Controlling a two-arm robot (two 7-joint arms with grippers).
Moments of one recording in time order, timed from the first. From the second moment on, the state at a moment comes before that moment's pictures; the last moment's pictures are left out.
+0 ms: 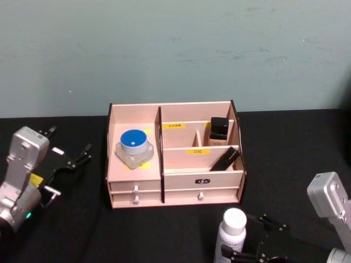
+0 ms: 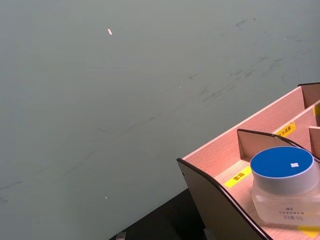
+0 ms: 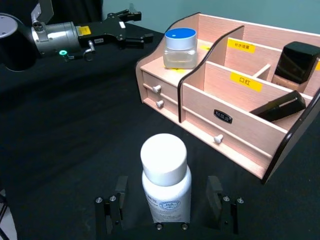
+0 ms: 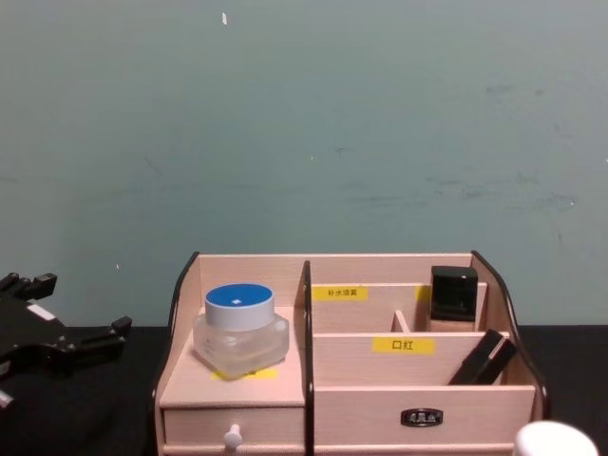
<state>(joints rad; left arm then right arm) -0.20 0.60 0.45 -1.41 -0.25 -0.12 0.03 -0.23 0.77 -0.30 -1.99 0.55 0.27 0.36</state>
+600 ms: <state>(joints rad) -0.20 0.60 0.45 -1.41 -0.25 -0.12 0.03 -0.17 0.72 -0.35 -1.92 0.51 0.26 0.38</state>
